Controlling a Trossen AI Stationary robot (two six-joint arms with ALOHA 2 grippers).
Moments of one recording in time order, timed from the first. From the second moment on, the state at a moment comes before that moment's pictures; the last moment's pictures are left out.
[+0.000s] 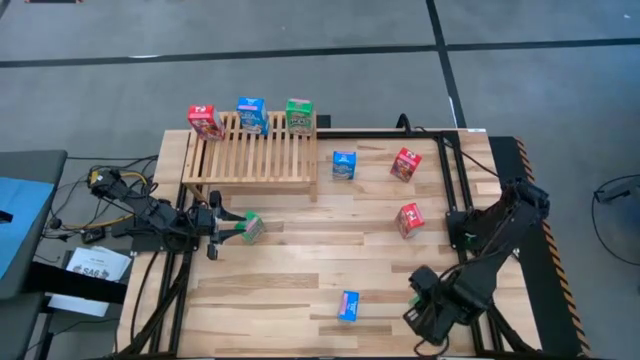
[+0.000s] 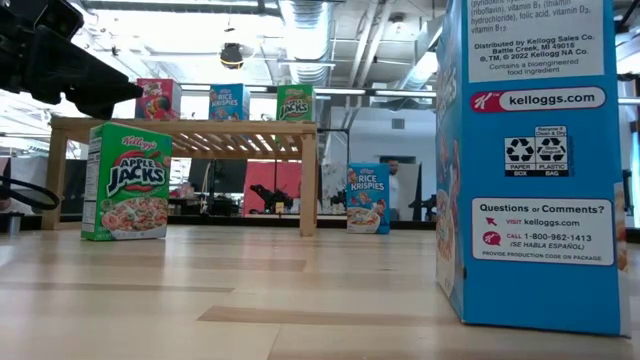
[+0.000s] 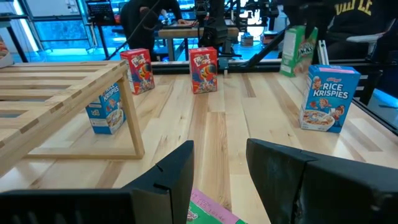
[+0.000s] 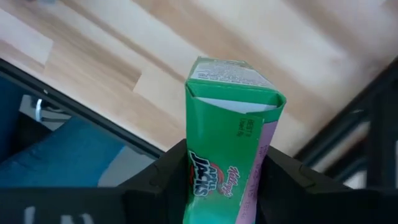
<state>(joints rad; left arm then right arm) -0.53 0.01 0.06 -0.11 -0.63 0.00 0.85 1.65 1.48 -1.34 -0.06 1.82</state>
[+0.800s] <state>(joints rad) -0.53 0.01 0.06 -0.11 -0.63 0.00 0.16 1.63 1.74 -1.54 0.00 0.70</state>
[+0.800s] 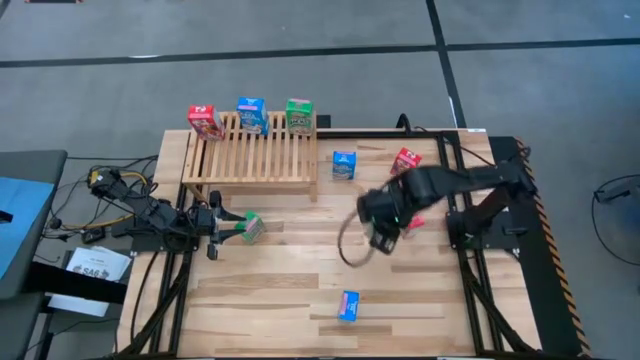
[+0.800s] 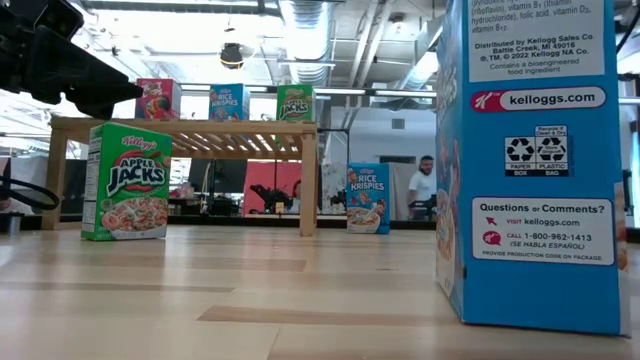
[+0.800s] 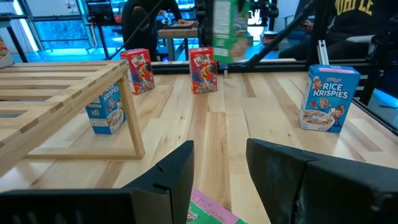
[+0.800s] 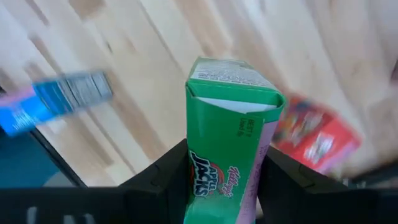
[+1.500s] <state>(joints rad) -0.53 0.01 0.06 -0.11 -0.63 0.00 -0.33 1.65 1.96 -1.23 0.00 -0.01</state>
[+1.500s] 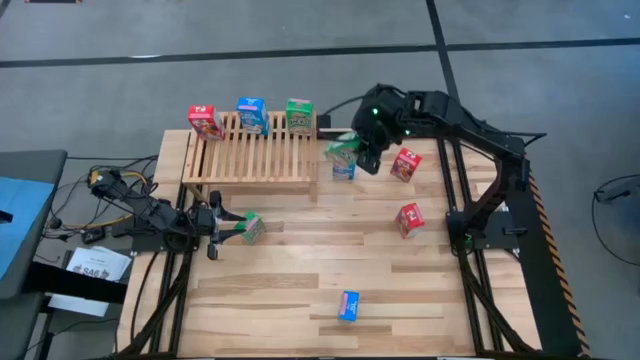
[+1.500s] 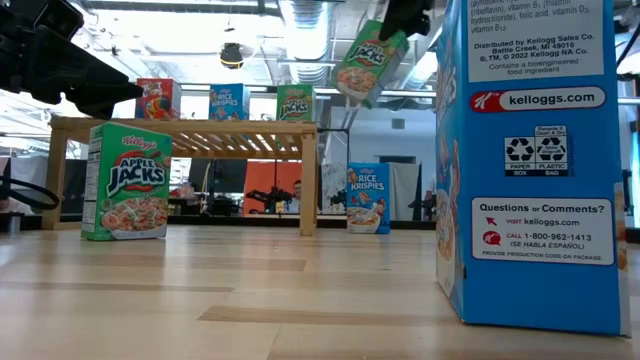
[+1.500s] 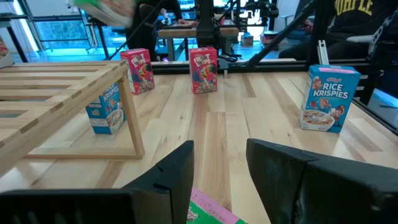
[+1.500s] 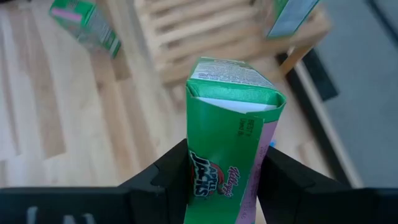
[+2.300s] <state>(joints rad) -0.53 0.01 0.06 -0.11 -0.63 0.00 -0.40 1.92 2.35 -1.36 -0.03 -0.19</state>
